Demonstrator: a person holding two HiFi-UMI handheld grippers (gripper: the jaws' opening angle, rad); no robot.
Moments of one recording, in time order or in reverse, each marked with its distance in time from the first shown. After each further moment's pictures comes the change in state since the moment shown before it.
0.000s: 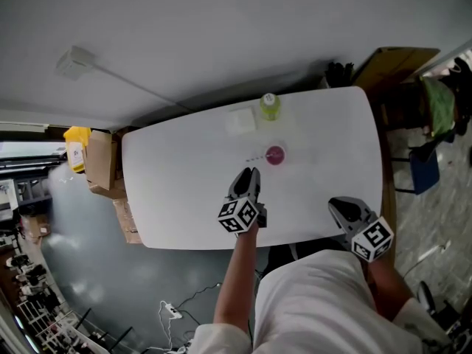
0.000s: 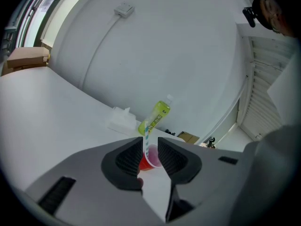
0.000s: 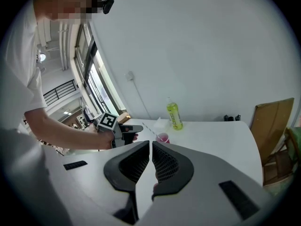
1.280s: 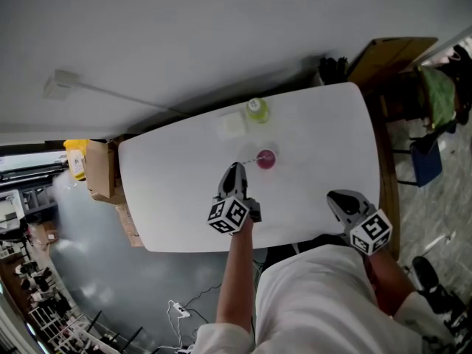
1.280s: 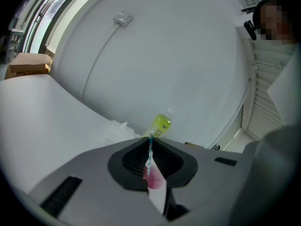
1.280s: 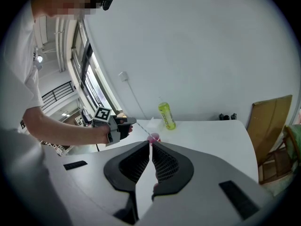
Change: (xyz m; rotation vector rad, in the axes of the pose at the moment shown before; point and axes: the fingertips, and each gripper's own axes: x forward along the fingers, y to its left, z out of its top) left arm 0.017 -0.008 0.043 -0.001 -0.113 0.035; right arm 0.002 -0.042 0.000 0.032 0.000 -0.022
